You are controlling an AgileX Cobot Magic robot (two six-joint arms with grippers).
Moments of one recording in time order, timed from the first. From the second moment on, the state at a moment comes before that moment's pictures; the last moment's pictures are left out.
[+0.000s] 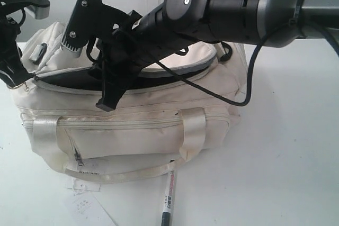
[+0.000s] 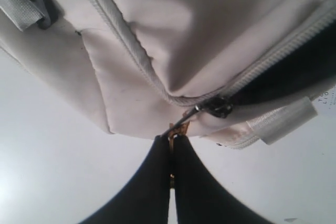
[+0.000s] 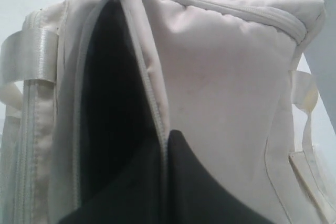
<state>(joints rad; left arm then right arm) -0.17 1.50 -1.40 0.09 1.30 0.45 0.60 1.81 -1.45 0.57 0.48 -1.19</state>
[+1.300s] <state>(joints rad) -0.10 1.52 -1.40 0.08 1.21 0.41 0.60 1.80 -1.45 0.57 0.47 -1.19</state>
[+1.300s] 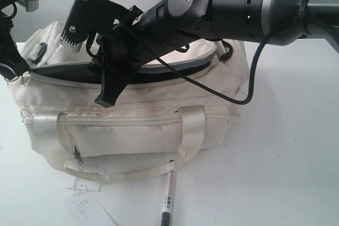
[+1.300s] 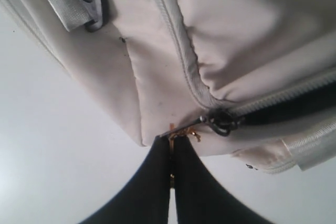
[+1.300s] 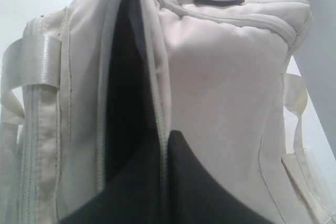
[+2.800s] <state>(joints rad) -0.02 1.54 -1.34 -0.01 1.02 0.35 0.60 1.79 -1.45 0.56 0.46 -1.19</state>
